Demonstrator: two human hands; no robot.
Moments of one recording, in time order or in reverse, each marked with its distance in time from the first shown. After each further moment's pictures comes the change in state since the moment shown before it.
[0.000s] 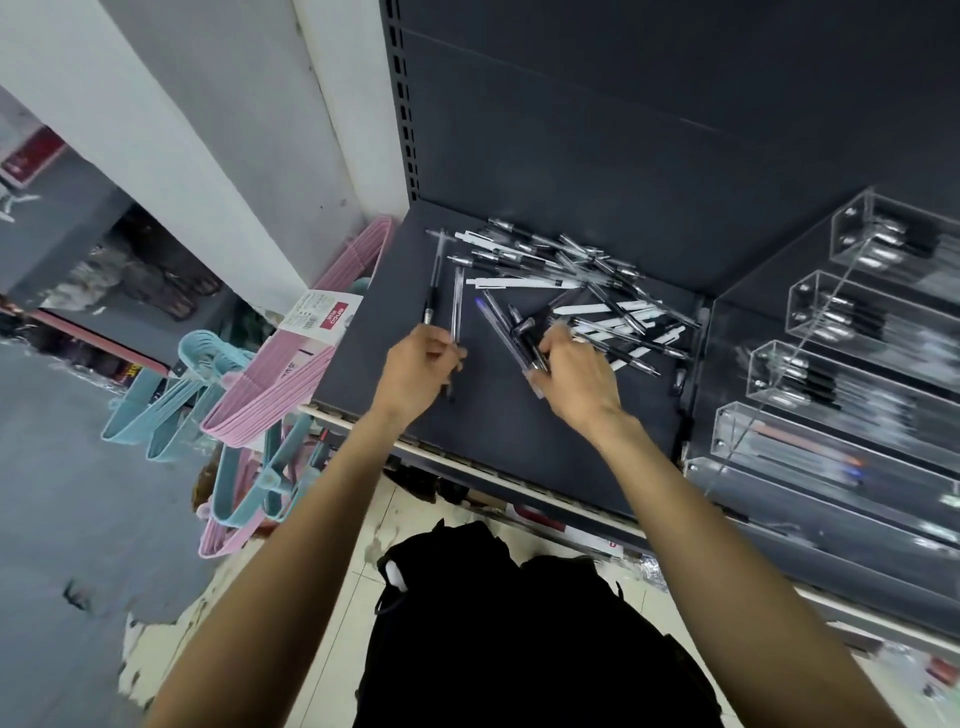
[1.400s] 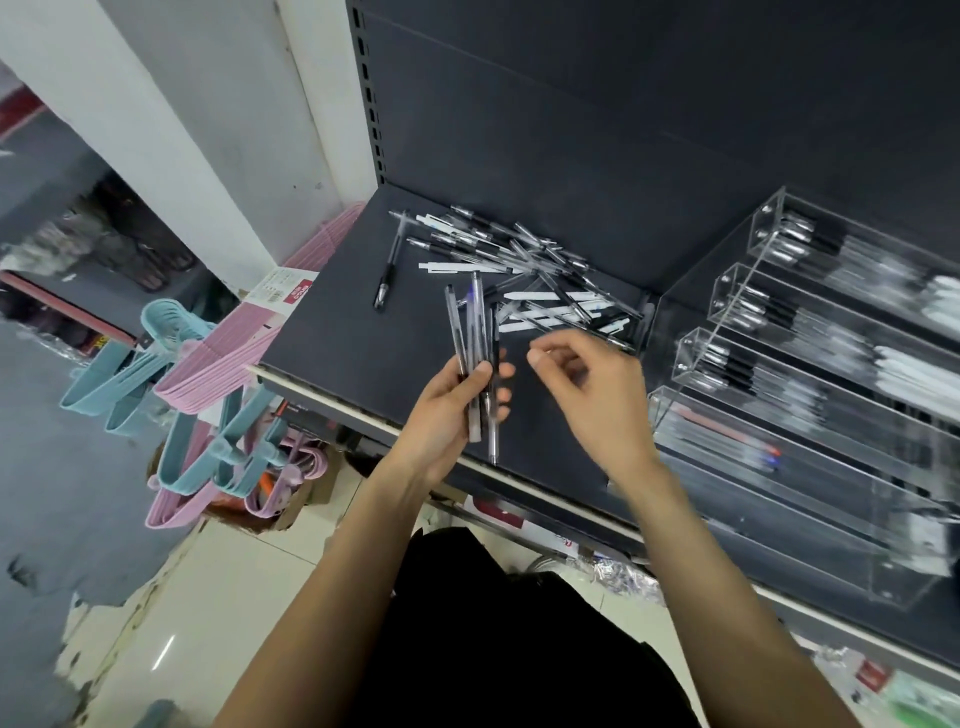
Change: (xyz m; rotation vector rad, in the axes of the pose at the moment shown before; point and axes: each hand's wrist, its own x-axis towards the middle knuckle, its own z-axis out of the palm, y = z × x) left_hand -0.097 0.047 0.084 -0.949 -0.235 -0.160; right_hand -0.087 0.045 -0.056 0.529 0.319 -0.227
